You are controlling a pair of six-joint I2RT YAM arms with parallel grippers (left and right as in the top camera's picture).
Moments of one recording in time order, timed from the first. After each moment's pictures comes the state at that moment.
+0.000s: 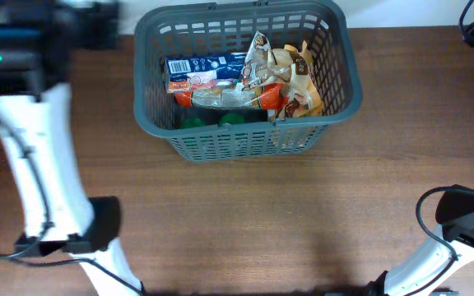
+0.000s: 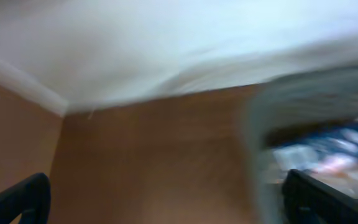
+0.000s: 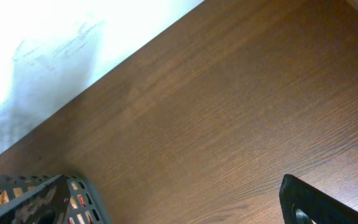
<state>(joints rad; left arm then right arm) 0.02 2.04 2.87 -1.50 -0.16 0.14 -0.46 2.04 2.51 -1.38 -0.18 0.23</state>
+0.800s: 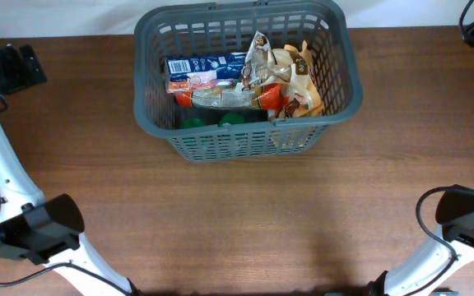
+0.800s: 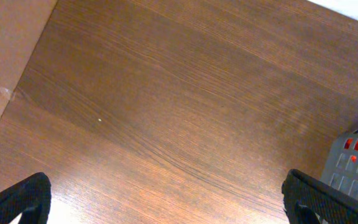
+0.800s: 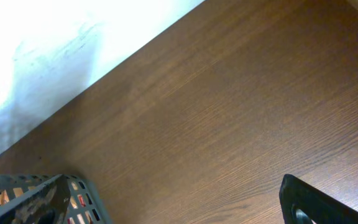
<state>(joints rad) 0.42 2.05 2.53 -1.52 -0.03 -0.01 -0.46 2.04 2.51 -1.38 -0.18 0.23</state>
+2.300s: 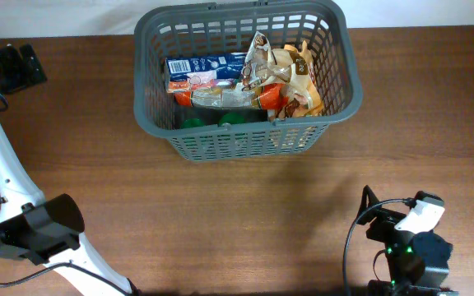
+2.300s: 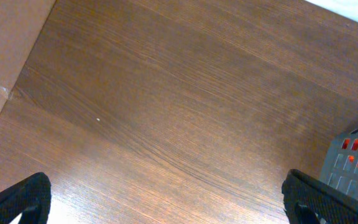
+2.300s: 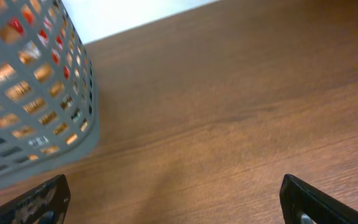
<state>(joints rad) 0.42 2.05 2.52 -1.52 -0.03 -0.01 -0.15 0.08 0.26 -0.57 0.00 0.24</state>
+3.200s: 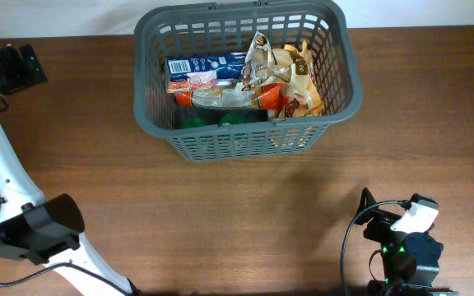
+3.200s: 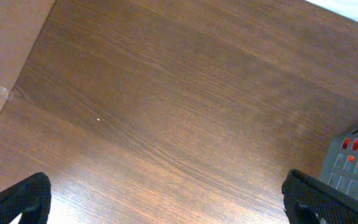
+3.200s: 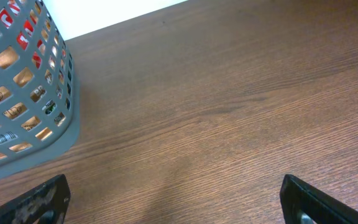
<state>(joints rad) 0.42 2.05 2.52 -1.52 -0.03 -0.01 -0.15 0.02 0.15 -0.53 0.04 0.24</state>
